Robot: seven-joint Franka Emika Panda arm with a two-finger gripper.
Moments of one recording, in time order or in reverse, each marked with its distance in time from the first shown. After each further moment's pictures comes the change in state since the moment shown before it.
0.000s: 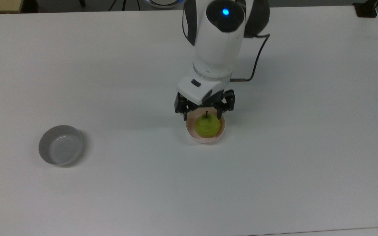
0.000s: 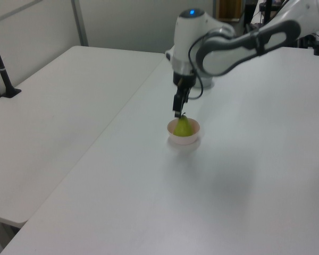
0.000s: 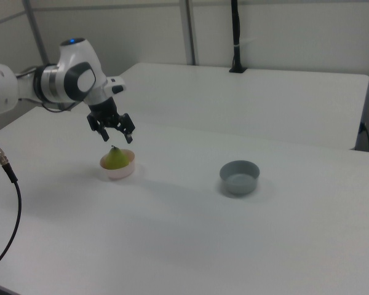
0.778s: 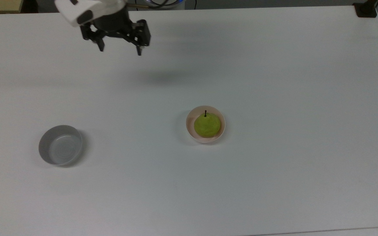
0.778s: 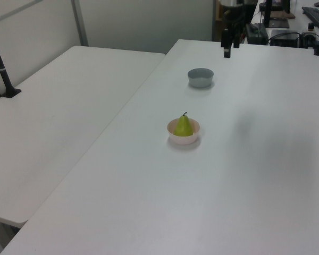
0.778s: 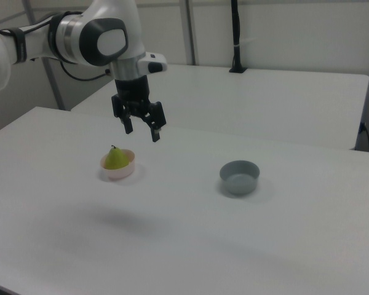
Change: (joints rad) arm -0.382 -0.348 0.100 -0.123 -0.043 -0.360 -0.100
